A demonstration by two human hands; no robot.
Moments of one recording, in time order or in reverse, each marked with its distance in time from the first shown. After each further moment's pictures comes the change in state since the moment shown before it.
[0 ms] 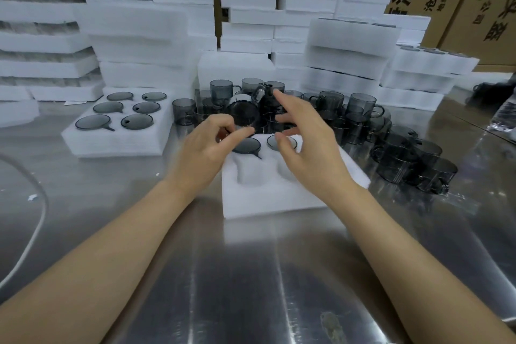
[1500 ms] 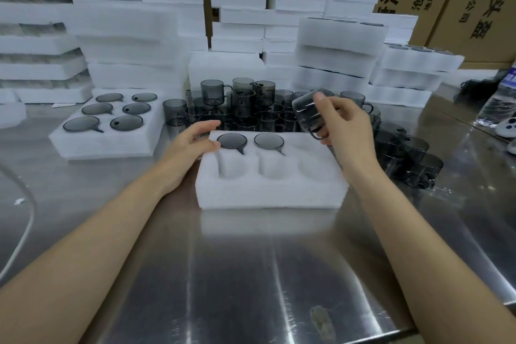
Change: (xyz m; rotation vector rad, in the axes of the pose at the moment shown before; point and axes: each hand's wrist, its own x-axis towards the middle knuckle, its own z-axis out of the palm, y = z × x) left_hand 0.005 -0.031 -0.010 -0.558 -0.310 -0.564; right_hand 0.009 0.029 -0.042 0.304 0.330 0.683
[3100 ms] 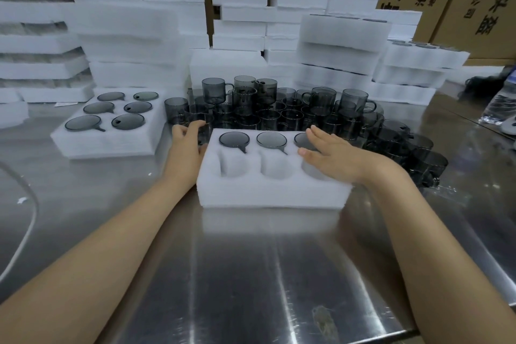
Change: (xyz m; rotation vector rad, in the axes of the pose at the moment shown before) left_hand 0.005 -0.013 0.009 0.553 0.349 0.139; right_hand 0.003 0.012 -0.016 -1.006 -0.781 0.074
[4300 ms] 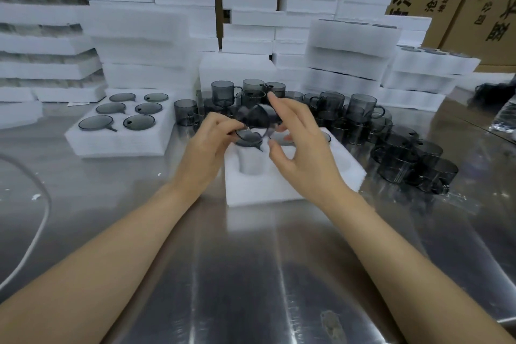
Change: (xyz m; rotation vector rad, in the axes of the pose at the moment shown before) left_hand -0.012 0.023 -0.001 -0.099 0.132 0.825; right_hand 0.005 -0.062 0.041 0.328 0.819 -0.698
